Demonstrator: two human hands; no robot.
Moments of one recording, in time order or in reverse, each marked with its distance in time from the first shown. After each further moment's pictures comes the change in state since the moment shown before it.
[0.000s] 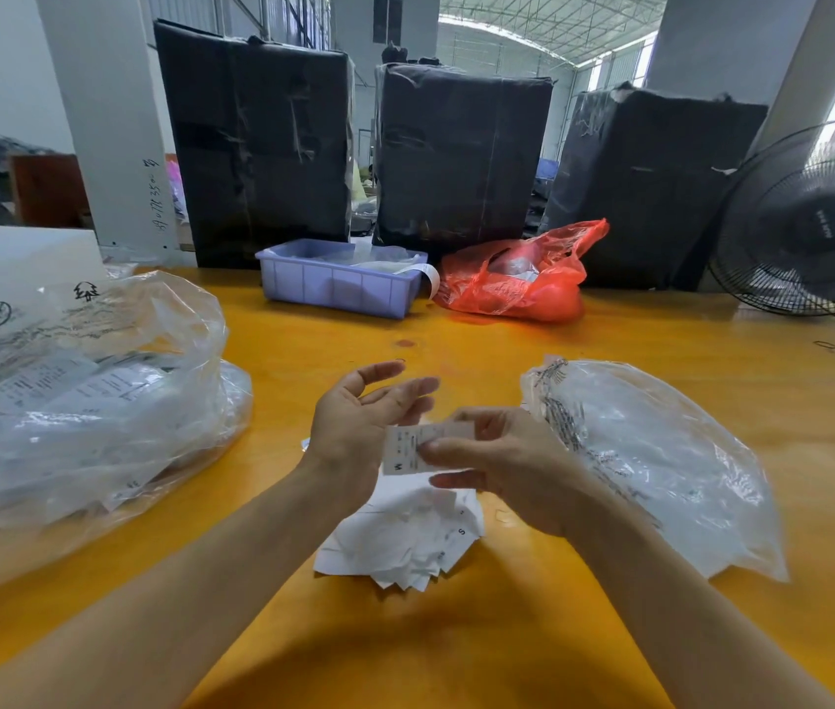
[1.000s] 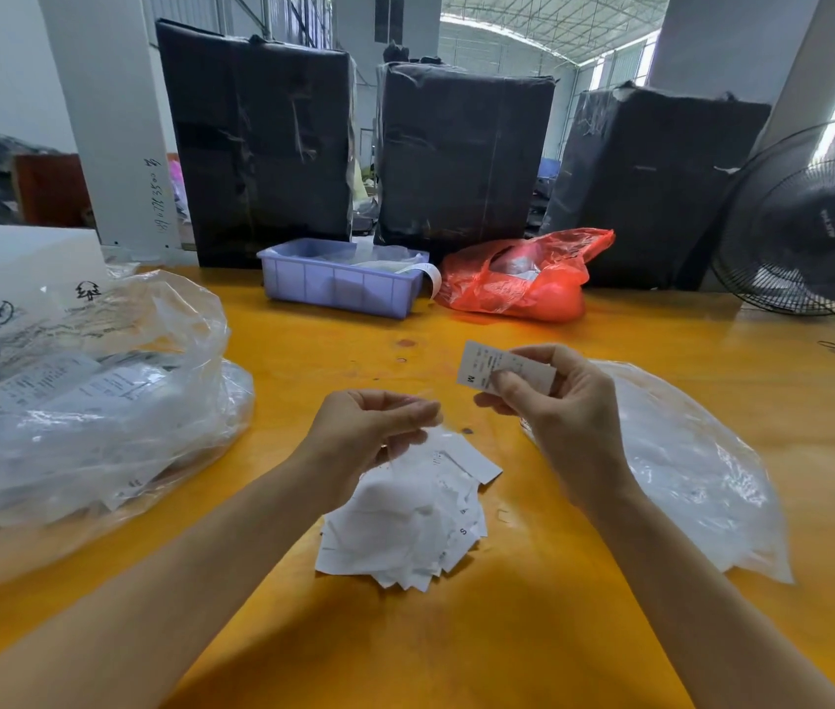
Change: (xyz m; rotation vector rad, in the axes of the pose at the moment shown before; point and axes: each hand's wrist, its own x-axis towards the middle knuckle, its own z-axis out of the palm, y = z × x) left_hand 0.001 0.006 -0.012 0.347 -0.089 -0.151; right_hand -0.002 -0.012 -0.010 -0.119 0.548 -0.464
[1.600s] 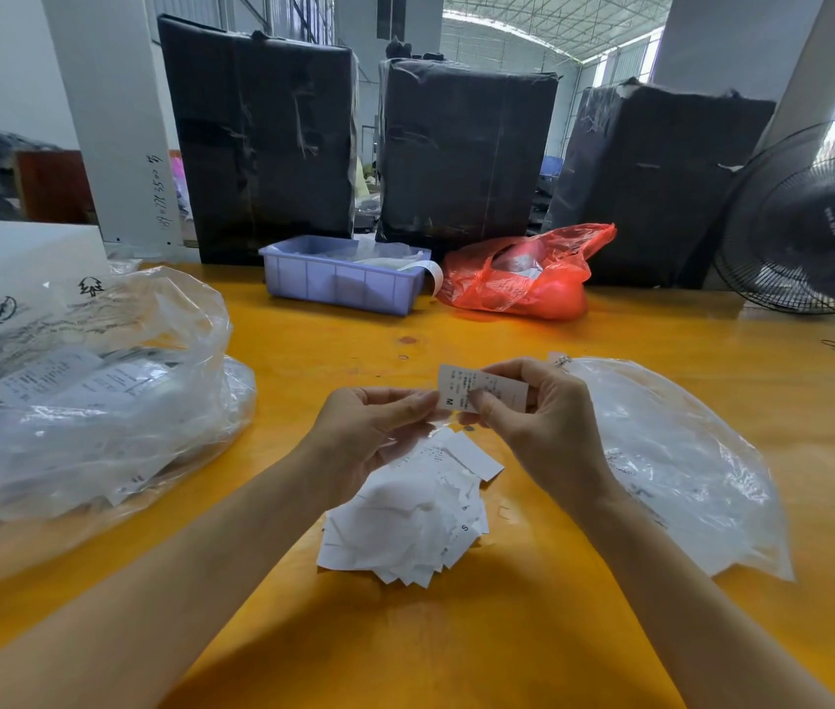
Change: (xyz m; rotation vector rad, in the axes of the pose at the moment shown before) left_hand 0.003 0.000 0.002 -0.160 -0.015 -0.071; right_hand -0.006 0.006 0.009 -0.231 -0.080 -0.087
